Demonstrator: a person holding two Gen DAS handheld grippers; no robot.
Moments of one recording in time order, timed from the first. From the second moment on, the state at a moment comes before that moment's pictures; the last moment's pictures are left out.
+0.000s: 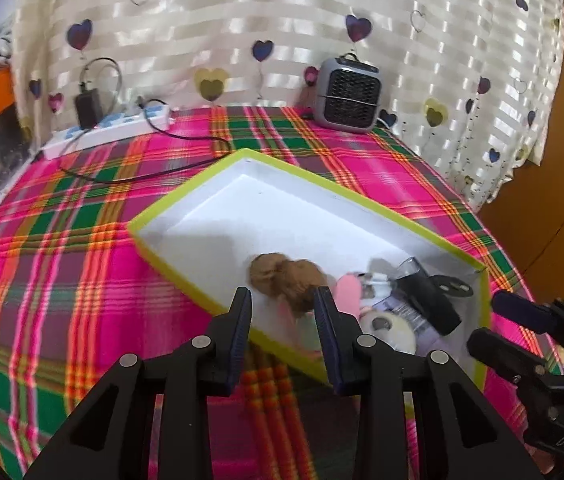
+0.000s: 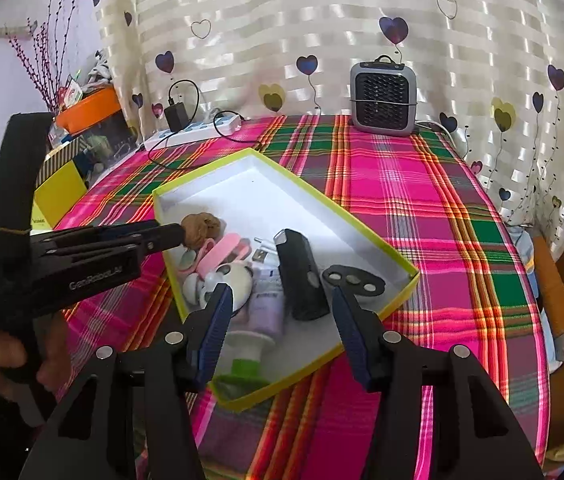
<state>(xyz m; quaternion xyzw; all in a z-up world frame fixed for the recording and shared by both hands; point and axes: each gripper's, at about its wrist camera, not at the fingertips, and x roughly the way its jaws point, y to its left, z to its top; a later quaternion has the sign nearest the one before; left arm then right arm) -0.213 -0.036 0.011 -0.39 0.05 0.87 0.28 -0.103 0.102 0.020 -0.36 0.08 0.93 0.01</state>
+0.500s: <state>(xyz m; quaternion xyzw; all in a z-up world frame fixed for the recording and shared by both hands) -0.220 -0.003 0.003 -0.42 0.04 0.84 0.34 -0.124 0.114 0.007 -0.38 0.09 0.92 0.00</state>
